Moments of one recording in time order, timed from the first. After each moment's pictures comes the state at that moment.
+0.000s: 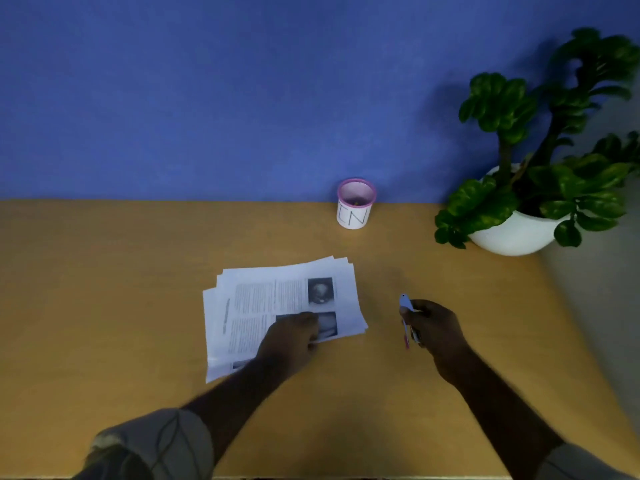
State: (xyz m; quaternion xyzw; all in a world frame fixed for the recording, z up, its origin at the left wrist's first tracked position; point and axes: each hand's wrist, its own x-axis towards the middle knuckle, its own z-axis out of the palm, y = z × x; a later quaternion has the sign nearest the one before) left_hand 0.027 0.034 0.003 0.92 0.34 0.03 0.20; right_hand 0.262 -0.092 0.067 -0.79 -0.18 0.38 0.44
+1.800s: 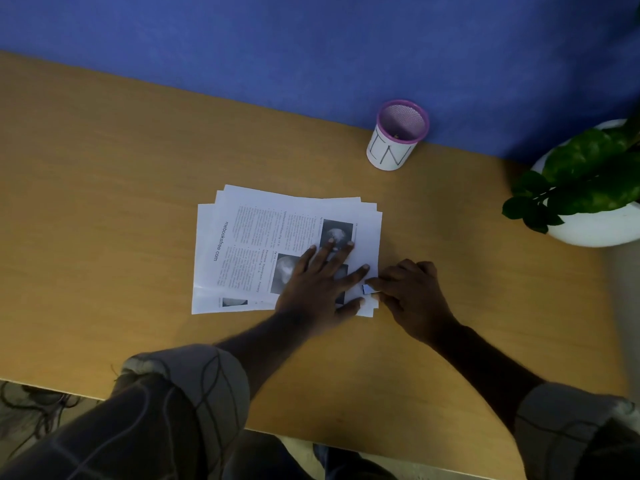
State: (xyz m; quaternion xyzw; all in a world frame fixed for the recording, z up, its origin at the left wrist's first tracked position) left_hand 0.078 0.020 -0.046 0.93 0.34 0.01 0.11; right_hand 0.280 -0.058 -0.009 -0.64 -0.76 0.05 0.09
